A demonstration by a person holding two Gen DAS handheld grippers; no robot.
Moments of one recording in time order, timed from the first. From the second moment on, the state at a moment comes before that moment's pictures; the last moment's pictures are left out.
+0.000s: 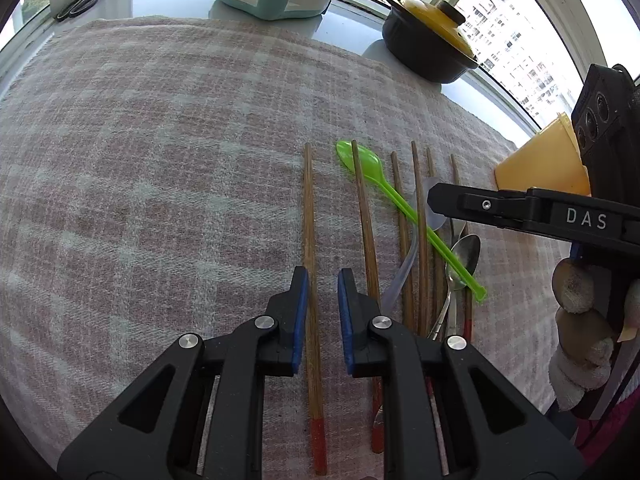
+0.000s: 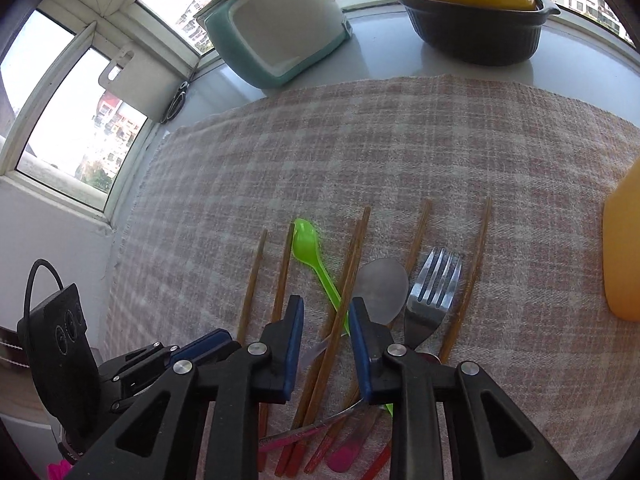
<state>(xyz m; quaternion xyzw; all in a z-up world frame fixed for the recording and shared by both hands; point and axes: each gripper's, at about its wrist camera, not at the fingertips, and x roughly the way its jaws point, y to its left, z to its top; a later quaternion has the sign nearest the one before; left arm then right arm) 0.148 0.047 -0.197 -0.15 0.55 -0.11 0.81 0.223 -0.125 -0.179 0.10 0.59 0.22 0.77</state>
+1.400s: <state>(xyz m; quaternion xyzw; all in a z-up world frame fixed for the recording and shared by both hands) 0.124 0.068 -0.169 -0.18 0.51 -0.09 0.84 0.203 -0.122 -0.151 0.05 0.55 0.22 0.81</state>
